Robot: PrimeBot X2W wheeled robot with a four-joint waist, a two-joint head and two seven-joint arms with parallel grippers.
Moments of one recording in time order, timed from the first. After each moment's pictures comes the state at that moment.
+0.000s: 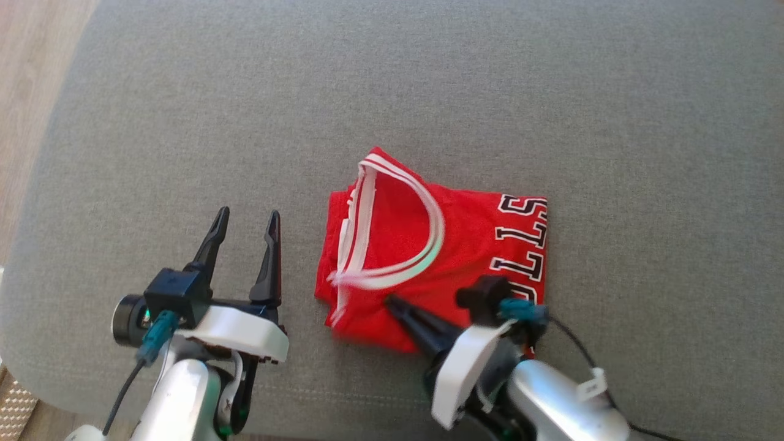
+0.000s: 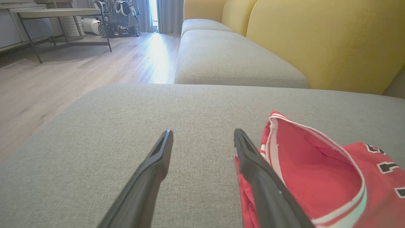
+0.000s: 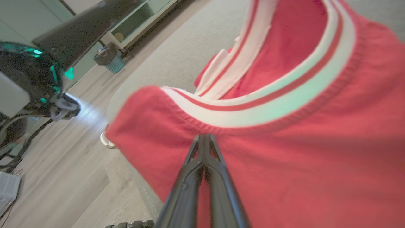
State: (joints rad) left arm -0.15 0.12 -0.28 0.19 -0.22 0.07 -0.25; right arm -0.35 -0.10 0.82 0.45 0.57 0.13 0.01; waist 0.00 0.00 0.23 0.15
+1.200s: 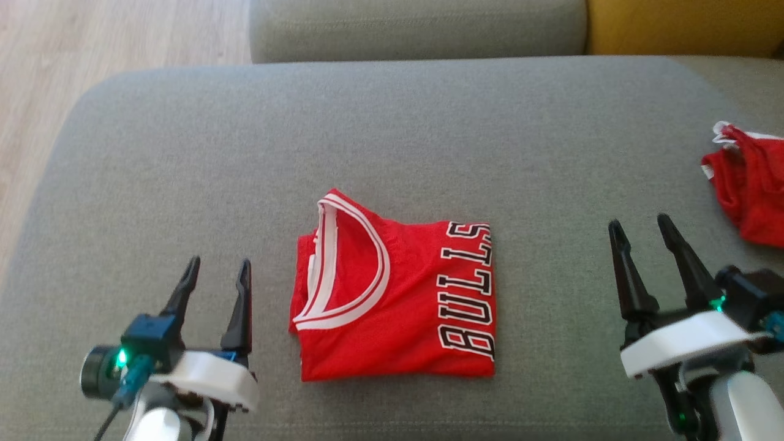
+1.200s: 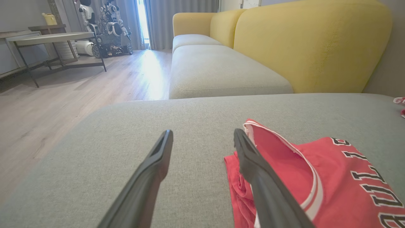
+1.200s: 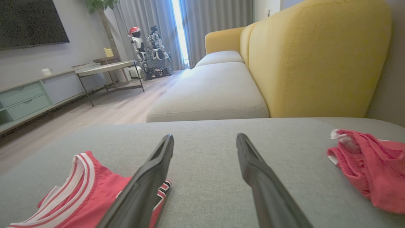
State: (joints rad) left arm -0.01 0.19 -0.26 0.13 -0.22 0.10 -0.22; right arm -0.01 -0.16 0.07 0.01 0.29 0.13 -0.01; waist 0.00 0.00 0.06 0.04
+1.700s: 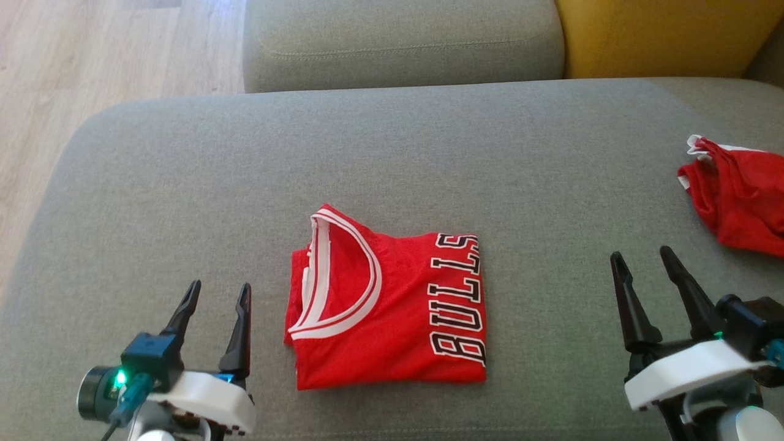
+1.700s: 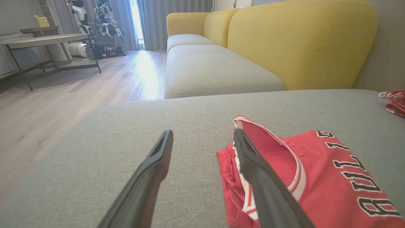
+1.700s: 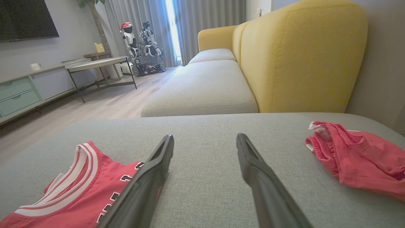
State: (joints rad) left arm 0.06 0.22 -0.26 0.08 -0.23 0.11 -0.18; right arm 0.11 -0.13 0.03 -0.10 0.24 0.13 0.07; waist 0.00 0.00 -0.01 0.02
